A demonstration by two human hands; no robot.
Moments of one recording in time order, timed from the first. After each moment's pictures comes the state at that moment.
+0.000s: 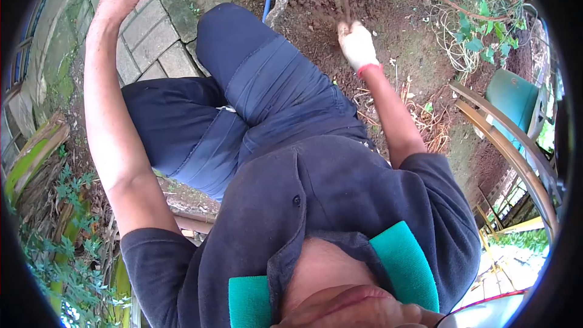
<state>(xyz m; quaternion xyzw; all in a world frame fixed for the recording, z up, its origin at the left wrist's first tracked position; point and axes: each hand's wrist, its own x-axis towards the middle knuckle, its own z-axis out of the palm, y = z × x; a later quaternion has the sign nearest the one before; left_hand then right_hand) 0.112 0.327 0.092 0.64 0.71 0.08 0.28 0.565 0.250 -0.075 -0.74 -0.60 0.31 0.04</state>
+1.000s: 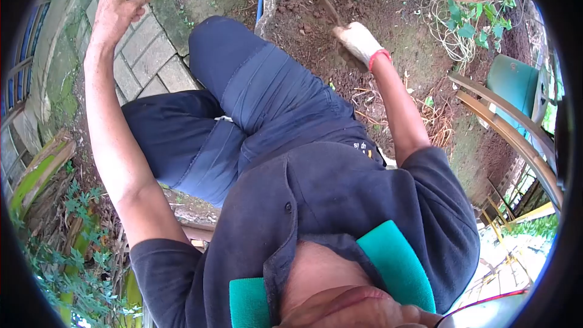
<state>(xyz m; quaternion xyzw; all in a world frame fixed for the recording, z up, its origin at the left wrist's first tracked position) 0.127 0.321 0.105 0.63 0.72 0.08 0.27 0.581 0.274 -0.028 -0.70 -0.43 0.56 -0.08</state>
